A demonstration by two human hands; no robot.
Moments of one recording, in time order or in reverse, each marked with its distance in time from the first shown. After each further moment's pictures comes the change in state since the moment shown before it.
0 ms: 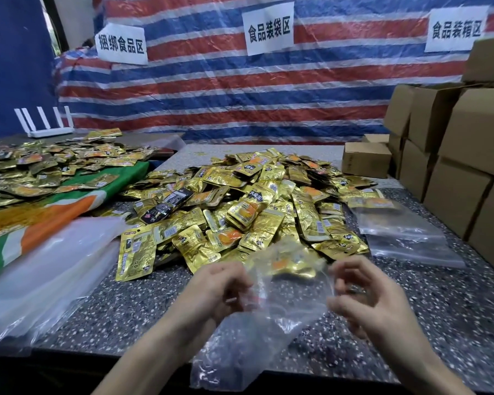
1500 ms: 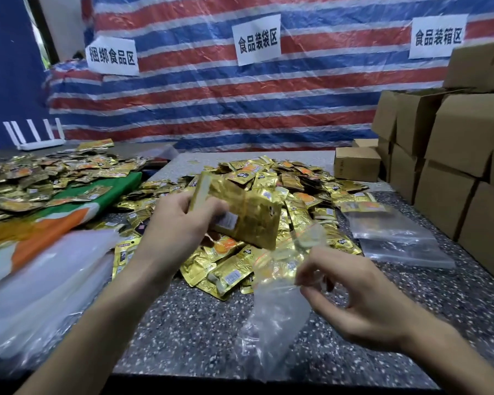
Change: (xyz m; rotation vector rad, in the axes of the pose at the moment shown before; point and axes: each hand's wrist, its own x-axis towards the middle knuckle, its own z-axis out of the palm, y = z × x) left_hand 0.020 0.080 -0.011 0.476 0.264 0.398; right_hand 0.030 -0.036 -0.002 -0.727 -0.310 -0.703
